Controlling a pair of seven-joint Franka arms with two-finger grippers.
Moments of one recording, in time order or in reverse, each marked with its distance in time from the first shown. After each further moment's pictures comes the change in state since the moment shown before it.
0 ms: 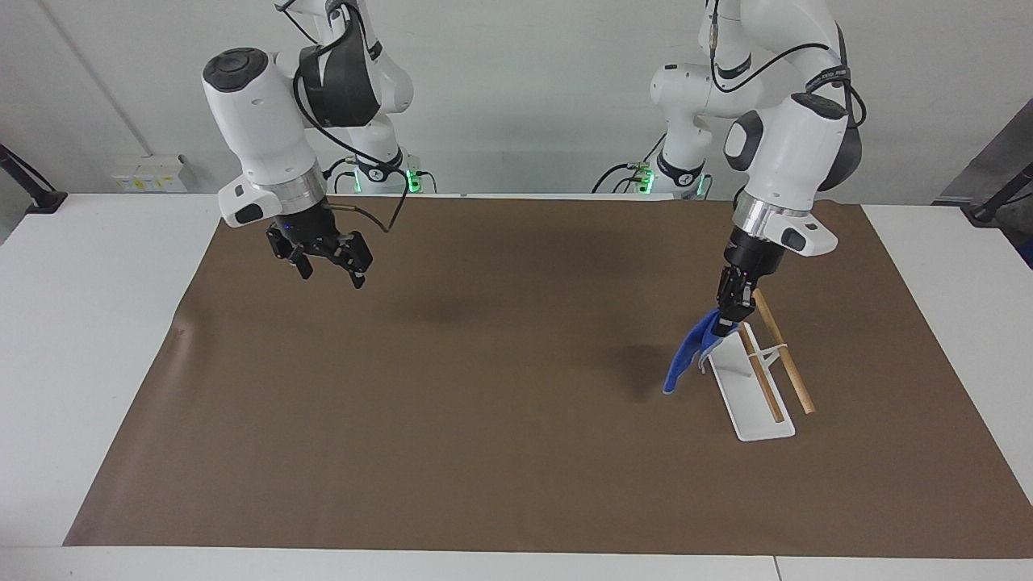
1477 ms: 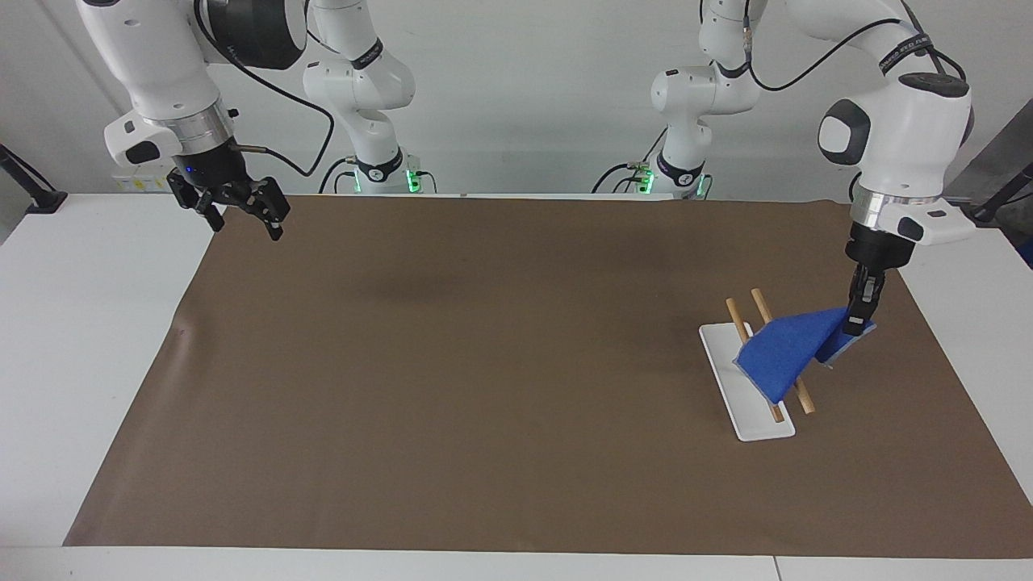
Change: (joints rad) left arm 0.222 0.013 0.002 0.104 0.184 -0.091 0.396; right arm 0.238 -0.028 -0.372 0.174 -0.067 -0.277 -0.184
